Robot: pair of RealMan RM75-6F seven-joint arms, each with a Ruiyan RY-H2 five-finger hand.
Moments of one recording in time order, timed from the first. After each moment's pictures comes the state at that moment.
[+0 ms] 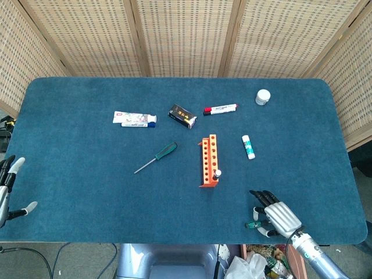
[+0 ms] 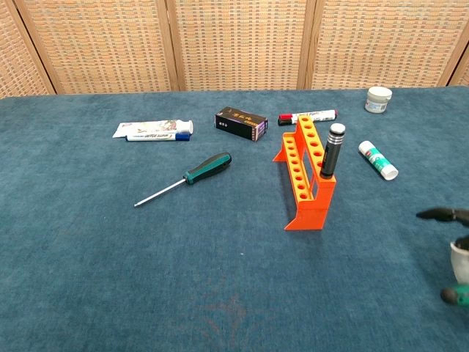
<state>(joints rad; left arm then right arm) -0.06 -1.05 -0.05 -1.75 1.45 1.51 0.09 0.34 -1.34 -0.17 -1.38 -1.71 1.21 0.25</state>
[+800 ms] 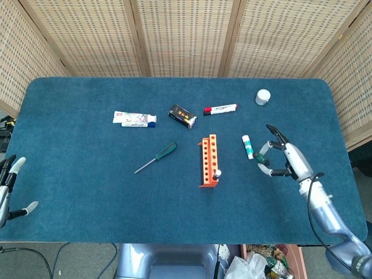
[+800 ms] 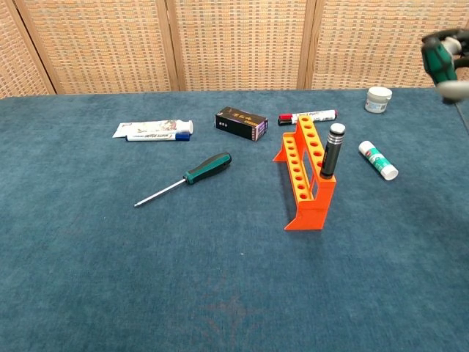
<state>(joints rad) -0.07 -1.04 -0.06 -1.75 1.46 1.50 0.10 0.53 -1.16 0.18 -1.55 -1.38 1.06 0.75</state>
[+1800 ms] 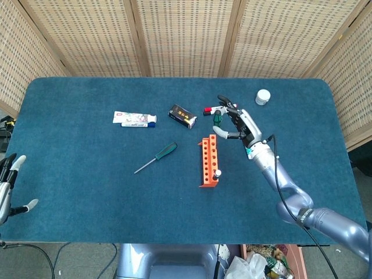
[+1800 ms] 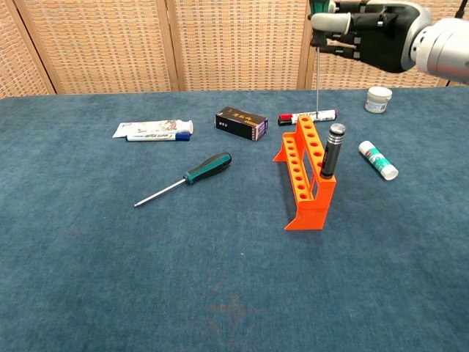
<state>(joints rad) -0.09 -1.06 -0.07 -1.75 1.39 1.46 0.13 0.81 -1.46 0.37 -1.23 -1.35 0.82 1.35</state>
